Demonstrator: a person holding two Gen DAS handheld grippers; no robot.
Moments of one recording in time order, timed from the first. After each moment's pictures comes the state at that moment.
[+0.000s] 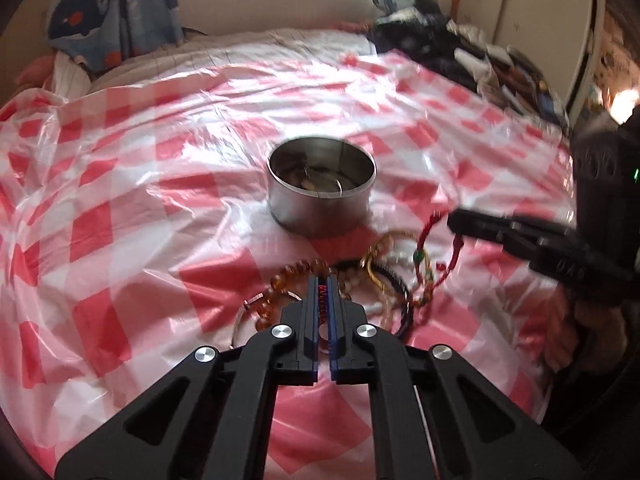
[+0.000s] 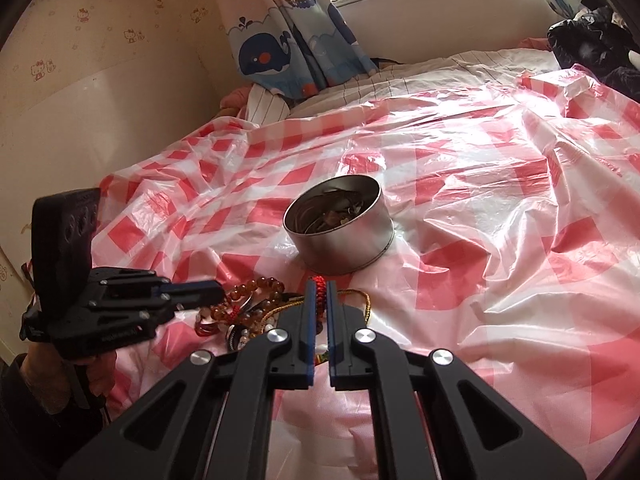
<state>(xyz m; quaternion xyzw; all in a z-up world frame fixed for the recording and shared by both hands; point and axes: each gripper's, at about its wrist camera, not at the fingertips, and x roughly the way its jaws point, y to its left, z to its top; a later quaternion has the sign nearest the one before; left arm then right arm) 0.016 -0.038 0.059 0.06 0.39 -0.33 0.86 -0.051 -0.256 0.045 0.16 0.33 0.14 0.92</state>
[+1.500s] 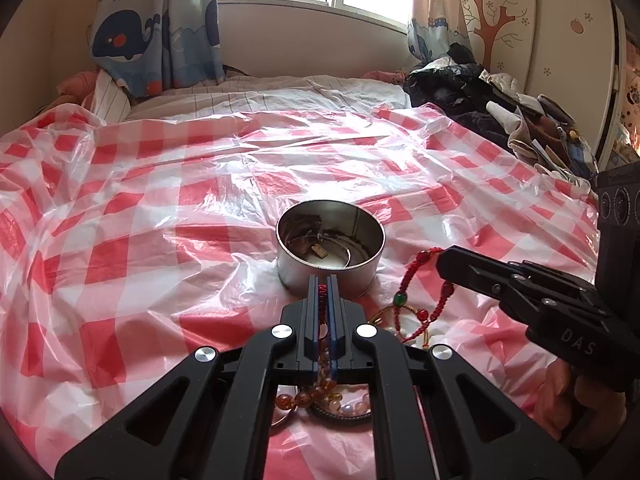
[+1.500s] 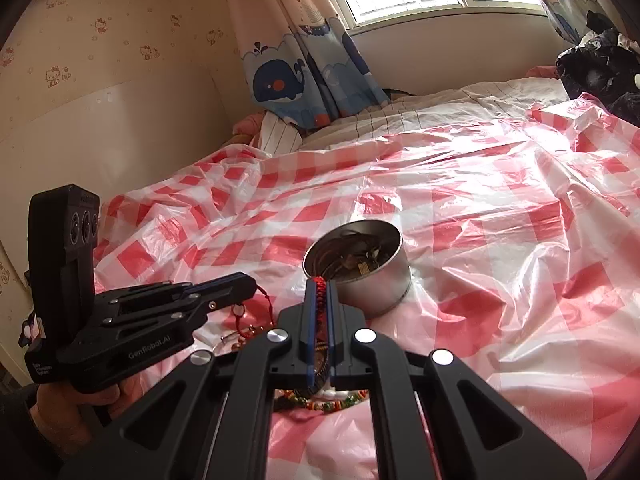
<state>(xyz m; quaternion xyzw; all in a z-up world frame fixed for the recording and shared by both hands) 0.013 -0.072 0.074 0.04 0.33 -0.26 0.91 -0.041 -0.248 0.066 0.15 0.27 0.15 0.94</state>
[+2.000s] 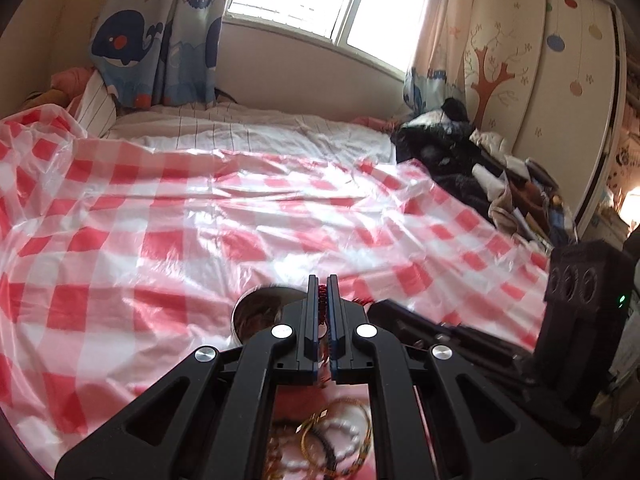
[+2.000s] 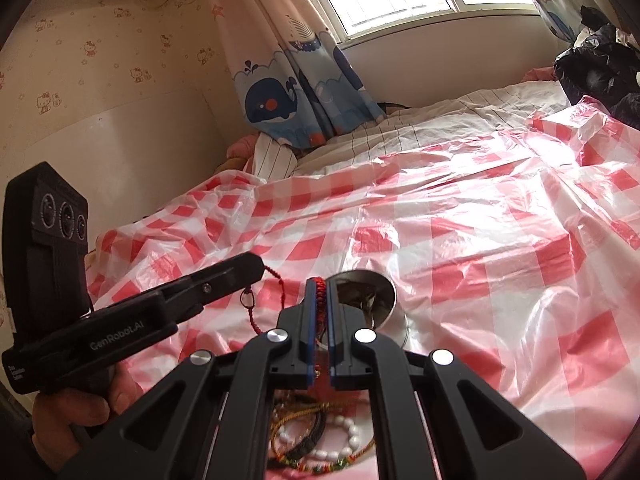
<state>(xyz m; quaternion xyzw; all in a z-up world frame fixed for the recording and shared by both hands) 0.052 -0.097 0.114 -0.06 0.28 -0.29 0.91 0.009 -0.264 0.082 0.18 0.25 0.14 0.94</state>
